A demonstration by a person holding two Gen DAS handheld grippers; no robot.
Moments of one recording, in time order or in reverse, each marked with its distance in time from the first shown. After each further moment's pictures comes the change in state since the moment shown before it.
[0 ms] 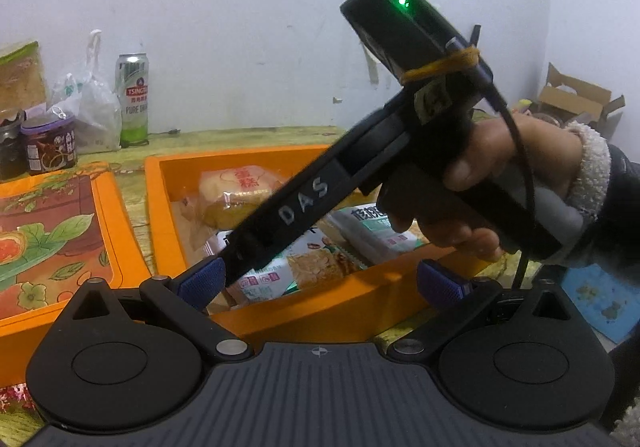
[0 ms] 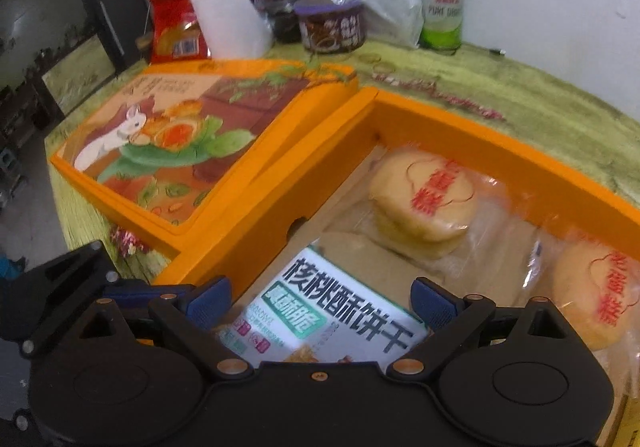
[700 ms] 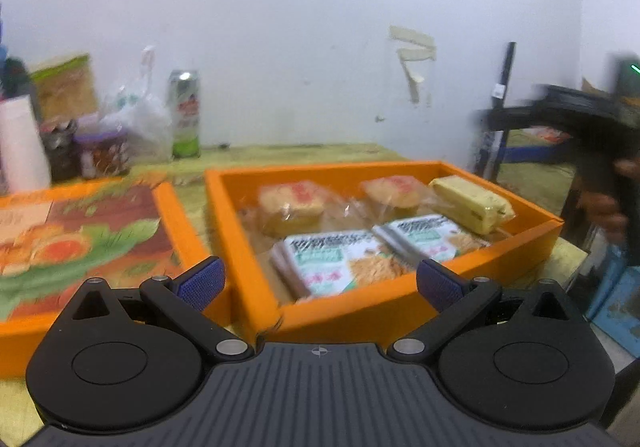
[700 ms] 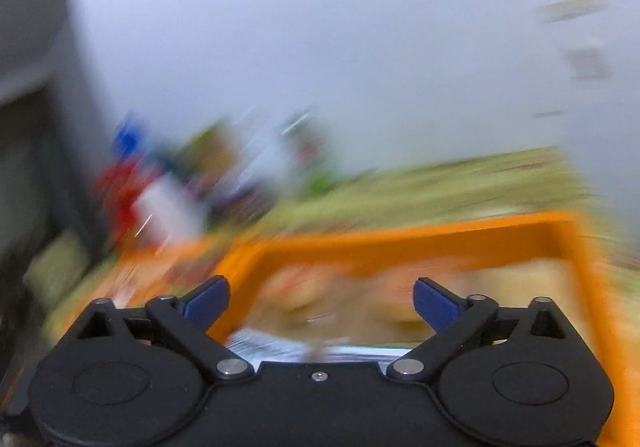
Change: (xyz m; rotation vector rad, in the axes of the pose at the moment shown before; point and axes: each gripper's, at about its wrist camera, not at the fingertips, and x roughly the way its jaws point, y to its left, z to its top) left arm -0.033 0.015 -0.003 -0.045 -0.033 0.131; right arm -0.161 -0.065 -0.116 0.421 -0.627 -0.165
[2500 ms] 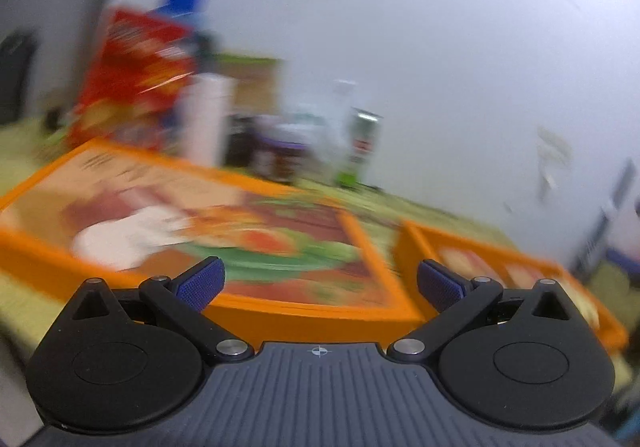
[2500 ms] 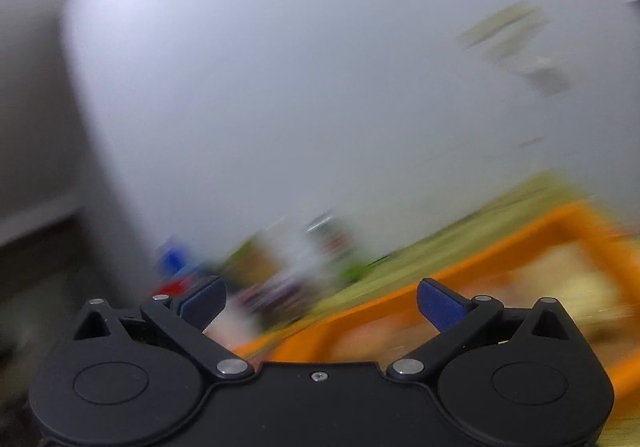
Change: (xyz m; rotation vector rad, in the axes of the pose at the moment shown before) left arm -0.078 0.112 -0.013 -0.407 -0.156 0.336; right arm -0.014 0.031 -0.011 0.131 -0.176 0.302
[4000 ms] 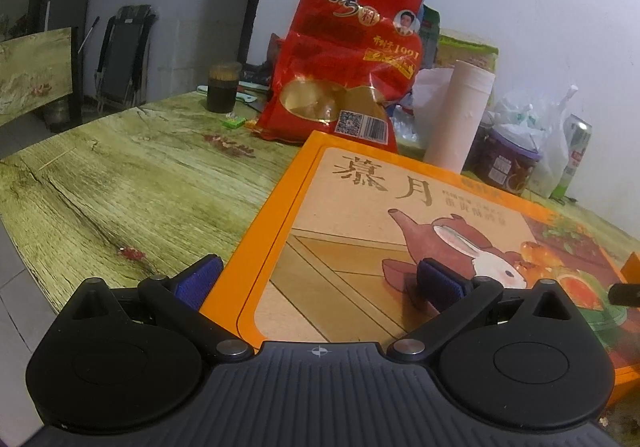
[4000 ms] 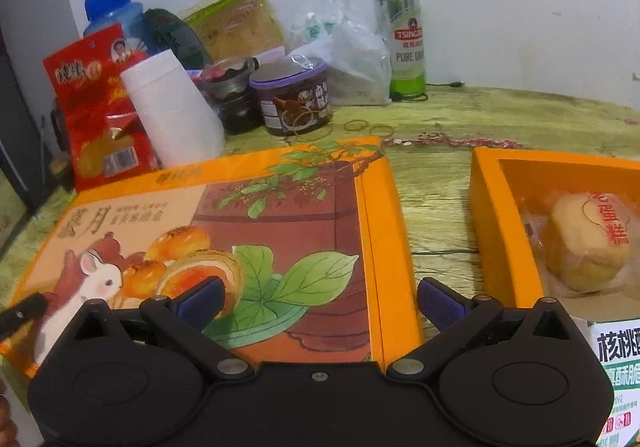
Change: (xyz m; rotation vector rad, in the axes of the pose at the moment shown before) left arm 0.055 0.175 0.048 -0.019 0.077 0.362; right arm 0.282 0.118 -0.119 -0.236 0.492 -0.459
